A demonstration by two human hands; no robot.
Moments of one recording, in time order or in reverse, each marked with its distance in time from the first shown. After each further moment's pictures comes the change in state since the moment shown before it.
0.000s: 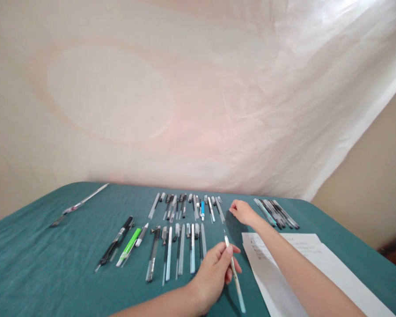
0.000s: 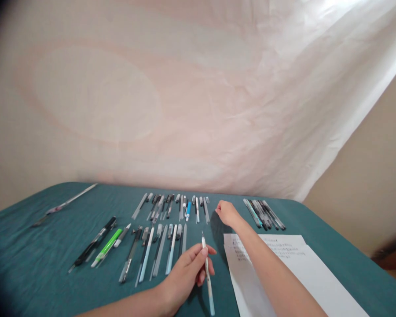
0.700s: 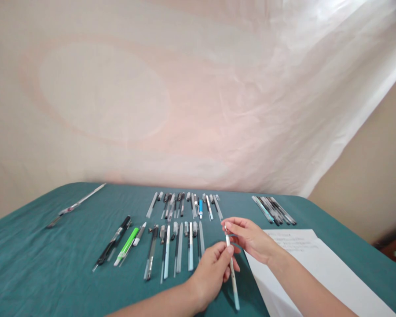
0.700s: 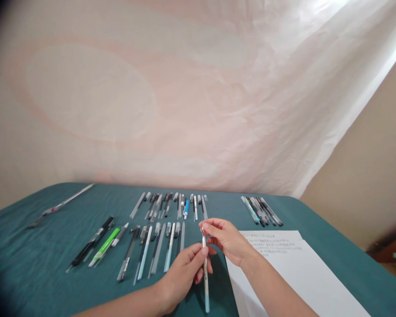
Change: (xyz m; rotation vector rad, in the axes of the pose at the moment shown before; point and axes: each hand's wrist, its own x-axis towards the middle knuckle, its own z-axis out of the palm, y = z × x) left_hand 0.000 0.001 0.003 0.030 -0.033 0.040; right_hand -0.111 -0.047 -0.002 1.190 -0.322 0.106
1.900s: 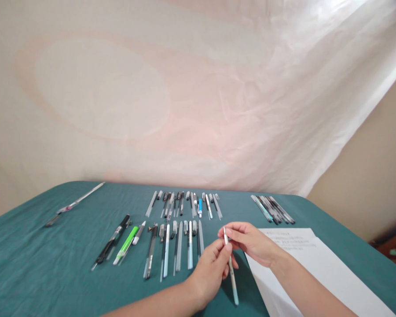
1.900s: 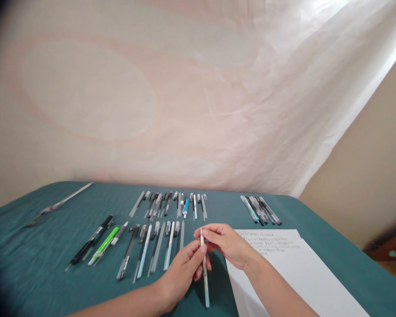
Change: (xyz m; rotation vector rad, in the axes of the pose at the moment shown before) left_hand 0.000 -0.004 0.000 0.035 0.003 0.064; right_hand -0.009 0.003 -0.003 -0.118 -0.190 -0.014
